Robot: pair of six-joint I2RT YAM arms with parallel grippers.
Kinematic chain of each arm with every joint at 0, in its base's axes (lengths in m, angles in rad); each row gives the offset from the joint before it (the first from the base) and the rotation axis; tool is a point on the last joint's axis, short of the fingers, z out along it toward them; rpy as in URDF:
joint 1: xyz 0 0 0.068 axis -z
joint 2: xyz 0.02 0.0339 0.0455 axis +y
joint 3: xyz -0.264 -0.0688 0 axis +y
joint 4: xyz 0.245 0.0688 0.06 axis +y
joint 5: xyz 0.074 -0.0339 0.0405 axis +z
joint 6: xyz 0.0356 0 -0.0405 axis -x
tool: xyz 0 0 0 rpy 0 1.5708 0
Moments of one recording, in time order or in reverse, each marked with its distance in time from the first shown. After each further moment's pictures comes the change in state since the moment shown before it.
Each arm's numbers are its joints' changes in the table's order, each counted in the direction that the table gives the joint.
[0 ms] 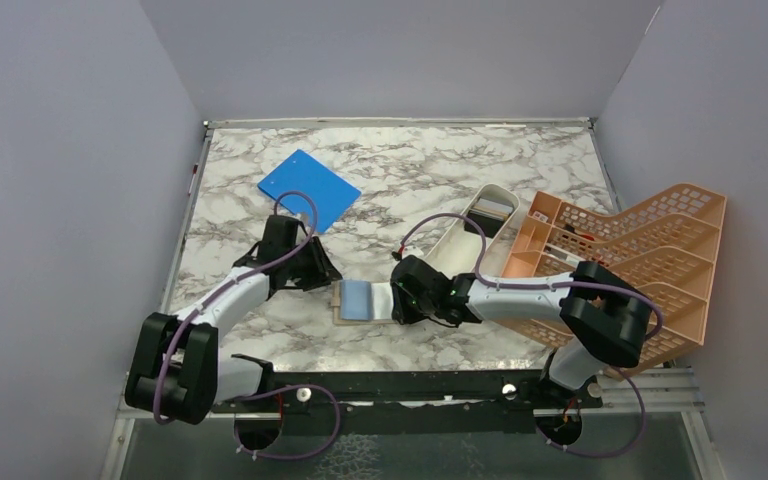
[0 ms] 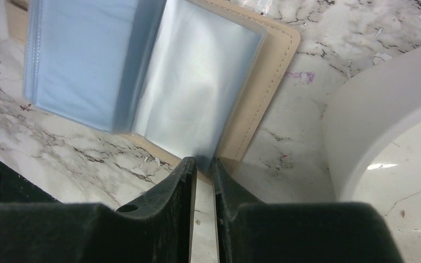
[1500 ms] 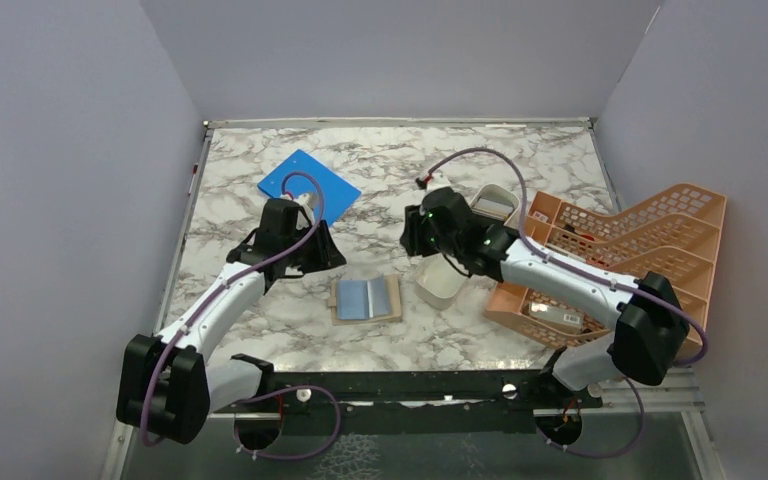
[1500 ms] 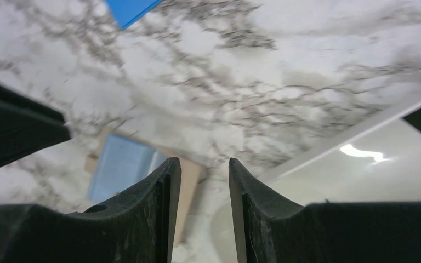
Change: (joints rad) left arm 0.048 -0.080 -0.155 0.135 0.031 -0.151; right arm 0.188 -0.159 -0.263 0.138 -0.082 0.214
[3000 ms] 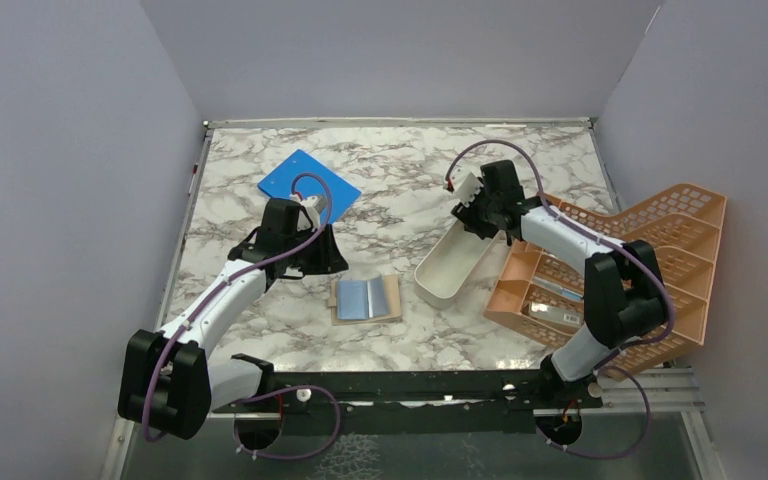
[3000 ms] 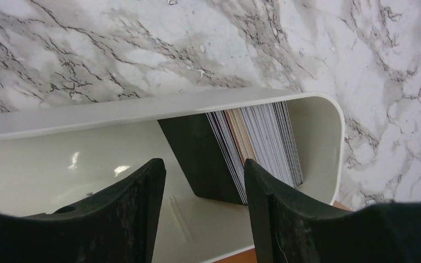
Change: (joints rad) left arm 0.000 0.010 -0.022 0.027 -0.079 -0.137; right arm 0.528 0.179 0.014 0.010 0.190 1.075
